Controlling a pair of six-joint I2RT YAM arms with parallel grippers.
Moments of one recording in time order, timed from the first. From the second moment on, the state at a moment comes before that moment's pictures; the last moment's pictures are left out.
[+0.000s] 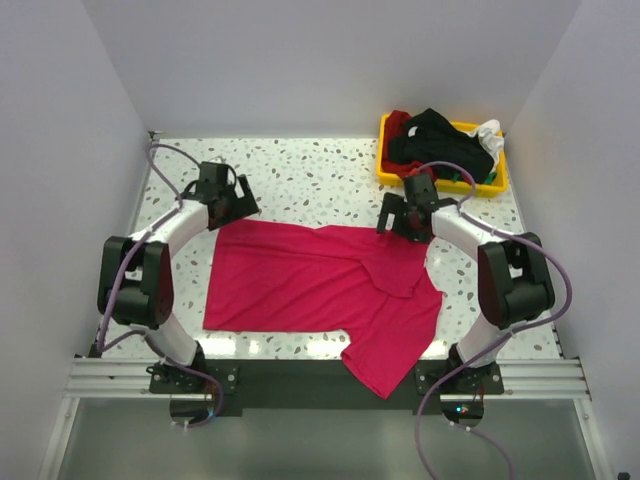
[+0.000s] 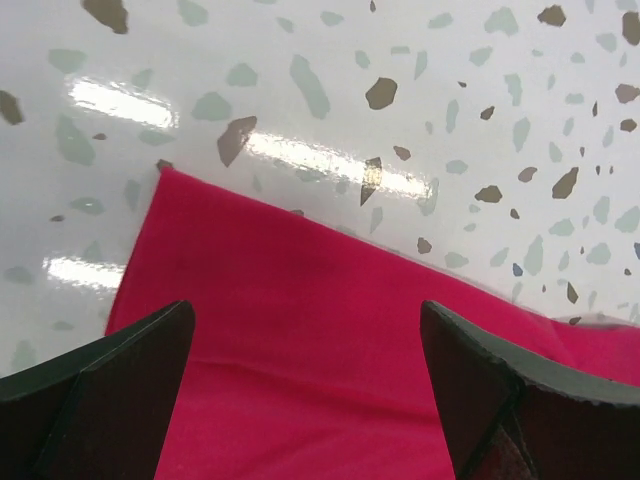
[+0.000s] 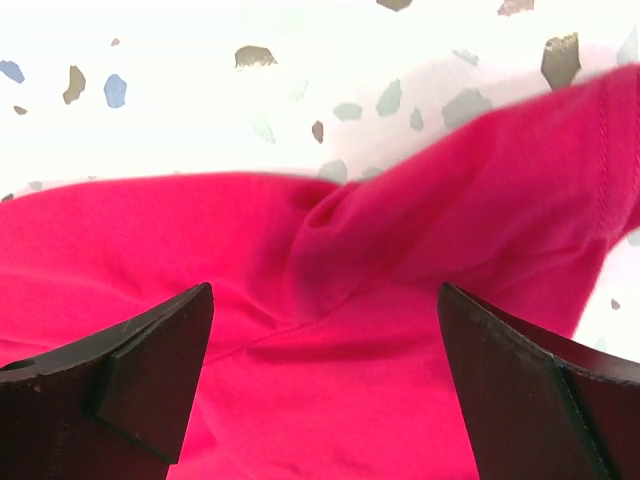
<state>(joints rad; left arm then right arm) -0.13 1.65 1.10 -0.33 -0.06 -0.52 0.27 1.68 1.06 -0.38 0.04 0.50</state>
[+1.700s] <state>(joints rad) -0.08 1.01 0.57 -0.71 -0.19 -0.80 0.48 1.38 0.93 -0.44 0.19 0.52</state>
